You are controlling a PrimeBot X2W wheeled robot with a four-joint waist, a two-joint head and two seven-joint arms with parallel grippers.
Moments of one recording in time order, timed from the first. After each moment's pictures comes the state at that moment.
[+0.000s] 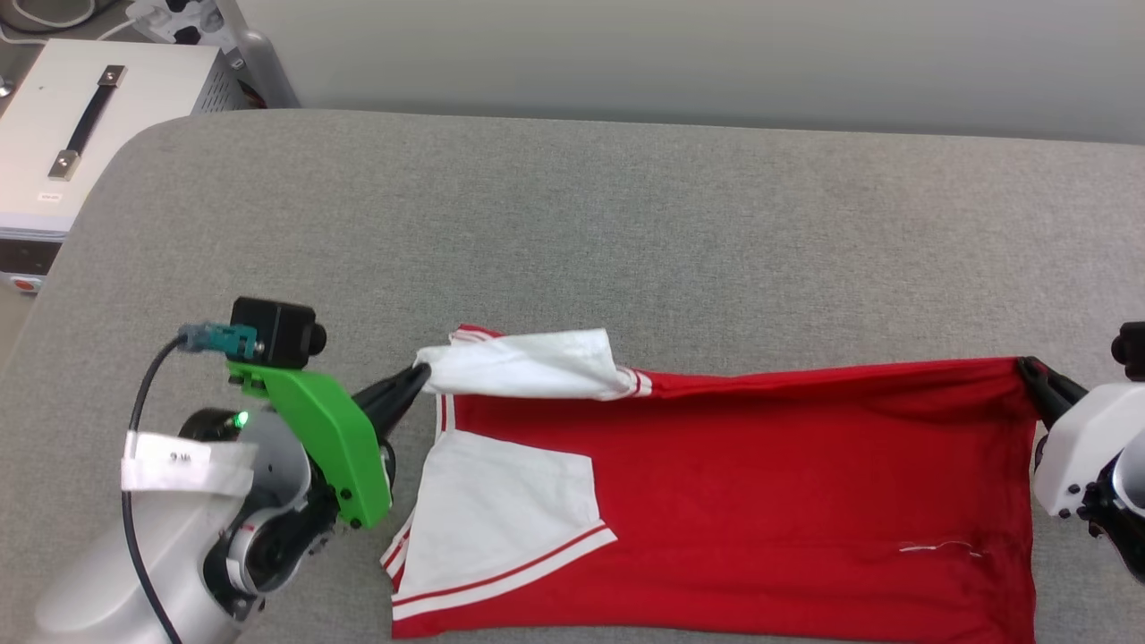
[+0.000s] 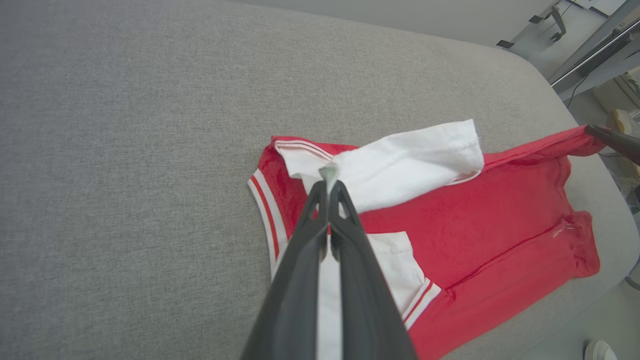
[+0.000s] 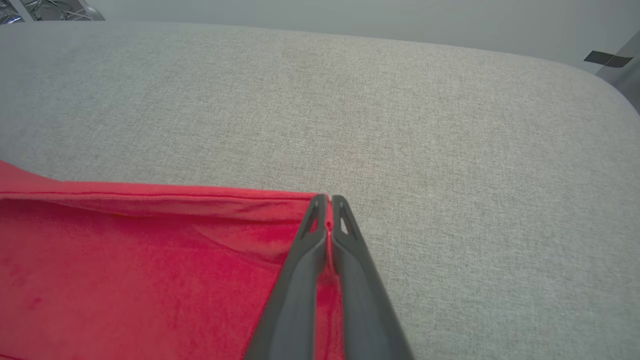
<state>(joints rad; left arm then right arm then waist) -0.47 0.66 -0.72 0.06 -1.13 0.06 0.23 -0.29 -0.50 0.15 0.32 0.51 0.13 0.25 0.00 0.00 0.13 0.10</state>
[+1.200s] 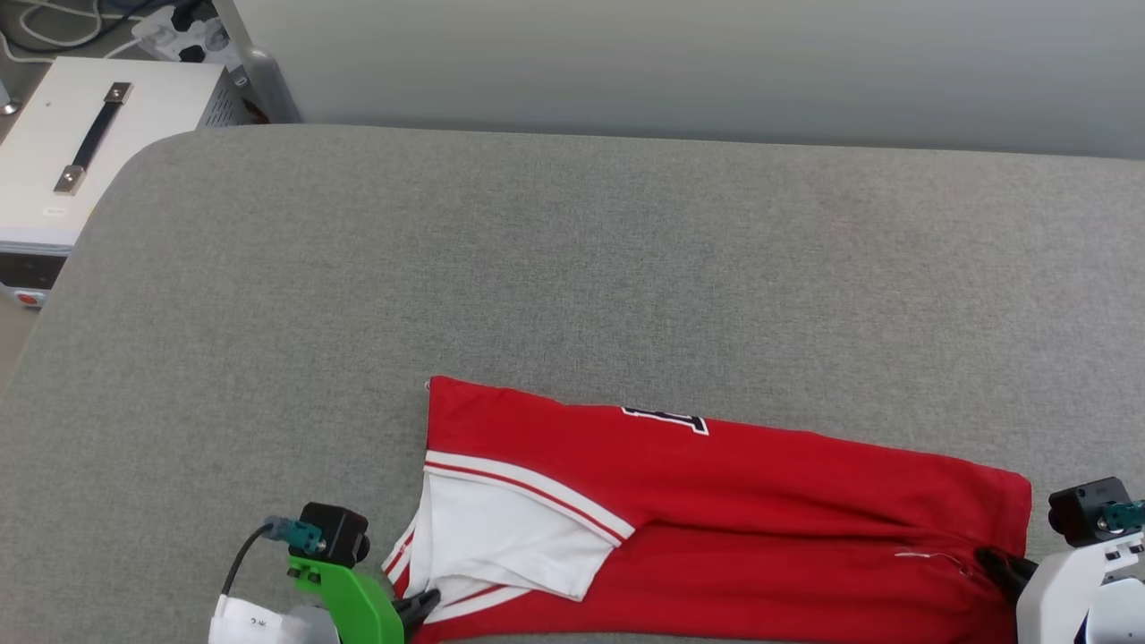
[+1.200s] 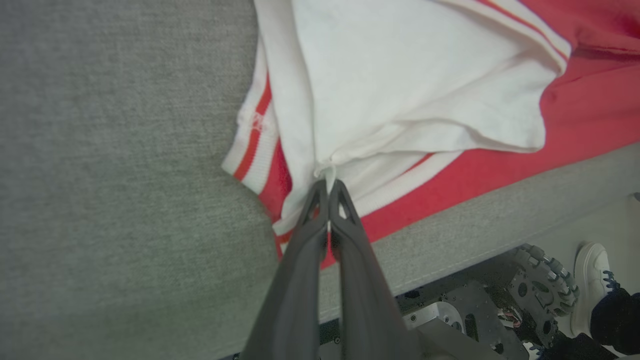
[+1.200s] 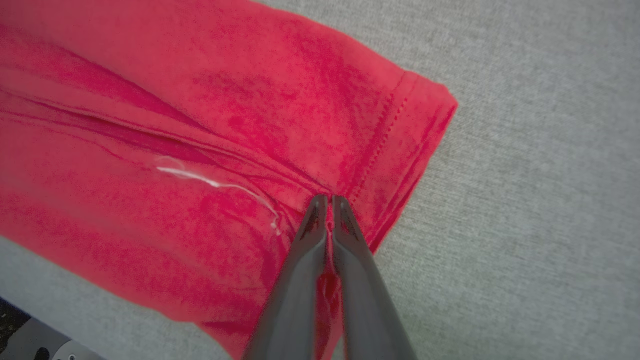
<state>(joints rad) -0.24 0.64 -0.88 0.22 -1.10 0.01 0.20 -0.03 -0.63 0.34 0.24 0.61 0.13 0.30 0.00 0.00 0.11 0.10</state>
